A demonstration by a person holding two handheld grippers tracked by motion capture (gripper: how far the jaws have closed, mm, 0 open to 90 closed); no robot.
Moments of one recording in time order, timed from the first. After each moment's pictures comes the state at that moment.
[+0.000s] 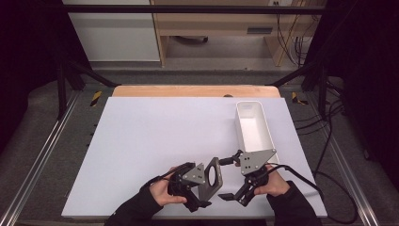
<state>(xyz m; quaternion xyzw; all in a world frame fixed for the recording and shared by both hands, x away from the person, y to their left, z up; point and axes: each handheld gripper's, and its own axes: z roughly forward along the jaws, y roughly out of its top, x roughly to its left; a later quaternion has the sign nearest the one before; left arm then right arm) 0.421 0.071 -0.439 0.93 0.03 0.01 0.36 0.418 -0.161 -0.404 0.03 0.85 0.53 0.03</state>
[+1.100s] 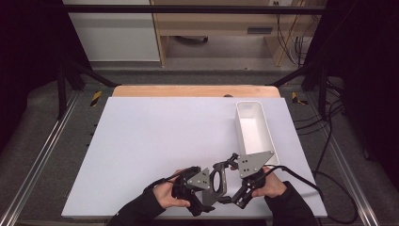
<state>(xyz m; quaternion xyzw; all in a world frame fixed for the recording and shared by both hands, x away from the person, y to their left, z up) 0.415 0.060 -0.445 0.93 0.00 0.00 0.36 0.414 -0.153 -0.406 0.00 0.83 0.55 0.02</state>
